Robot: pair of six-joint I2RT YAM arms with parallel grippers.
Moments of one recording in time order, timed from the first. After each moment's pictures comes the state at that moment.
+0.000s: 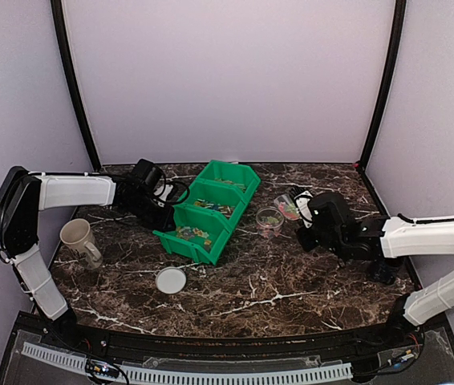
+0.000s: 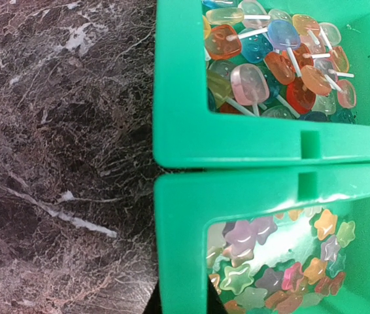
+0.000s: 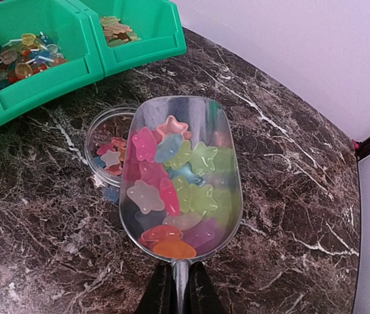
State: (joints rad) left arm -0.51 1.73 1.15 -0.48 0.17 -0.22; right arm 0.86 1.28 0.68 -0.05 0.52 0.00
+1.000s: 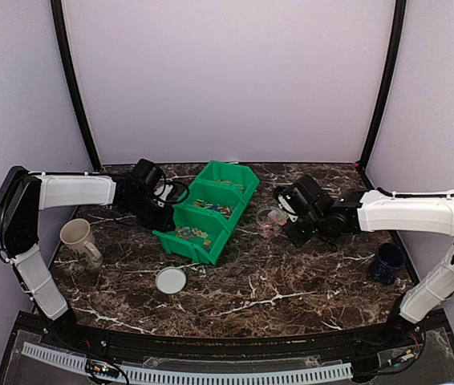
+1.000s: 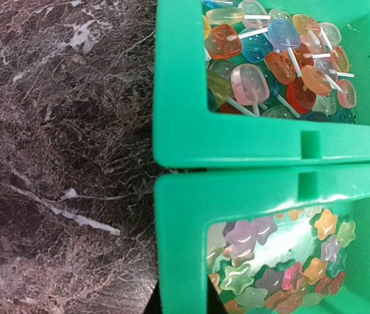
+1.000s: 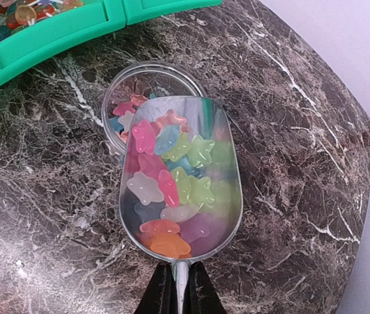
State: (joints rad) left arm -0.51 1.73 1.16 -0.50 0.16 -0.22; right arm 0.86 1.49 1.00 -0.47 0.46 0.06
